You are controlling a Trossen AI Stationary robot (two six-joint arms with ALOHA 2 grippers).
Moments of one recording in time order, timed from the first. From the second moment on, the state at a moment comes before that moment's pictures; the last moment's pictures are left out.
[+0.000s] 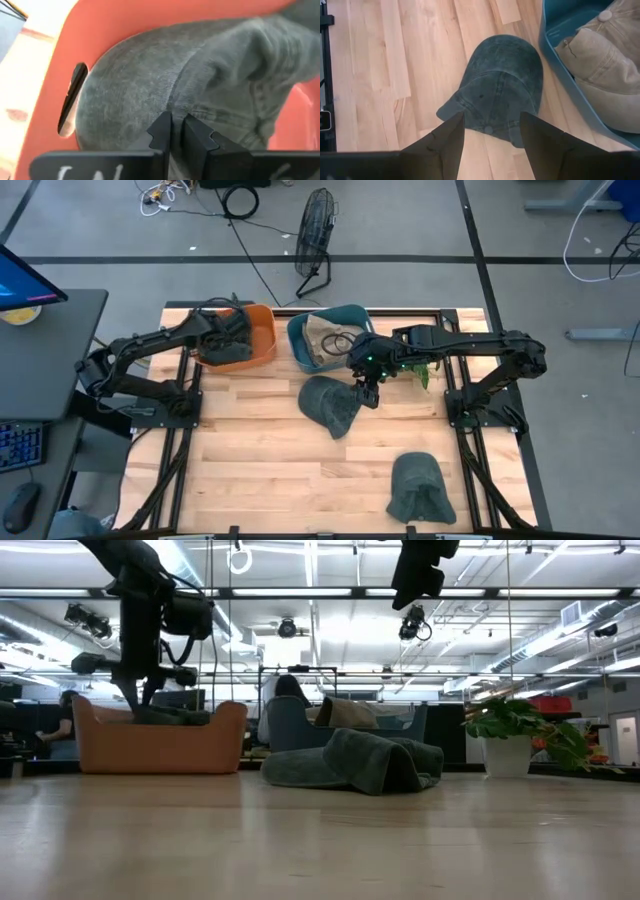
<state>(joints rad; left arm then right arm) 0.67 1.27 0.82 -0.95 -0.57 -1.21 -0.03 1.53 1.51 -1.01 -0.04 0.22</state>
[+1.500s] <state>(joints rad) 0.11 1.28 1.28 -0.97 -0.32 -1.02 0.01 1.58 1.51 -1.01 -0.15 -0.07</state>
